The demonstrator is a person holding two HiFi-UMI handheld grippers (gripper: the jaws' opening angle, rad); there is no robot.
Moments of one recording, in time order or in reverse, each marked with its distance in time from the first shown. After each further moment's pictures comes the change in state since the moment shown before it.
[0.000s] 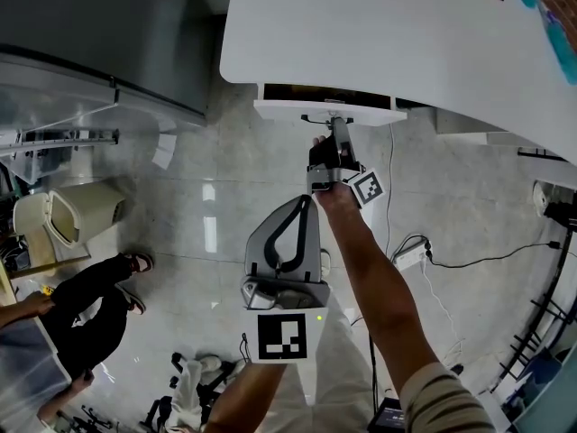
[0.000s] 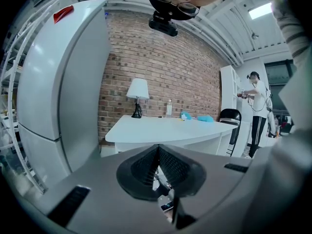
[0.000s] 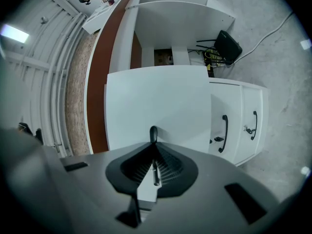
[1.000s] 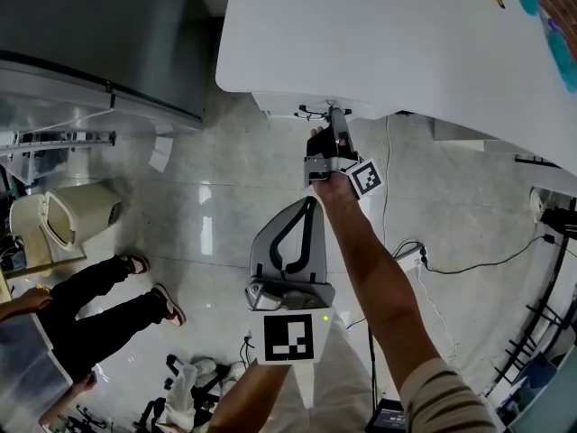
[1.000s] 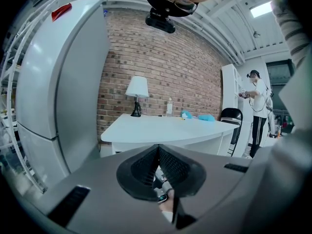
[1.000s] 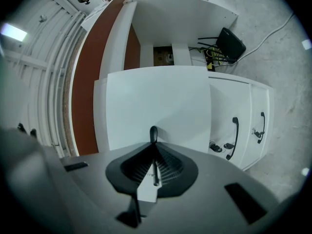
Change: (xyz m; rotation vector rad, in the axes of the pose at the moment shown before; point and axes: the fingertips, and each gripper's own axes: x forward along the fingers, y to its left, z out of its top) left arm 0.017 -0.007 0.003 0.033 0.007 -0.003; right arm 0.037 -0.002 0.010 -0.007 -0.001 -0.009
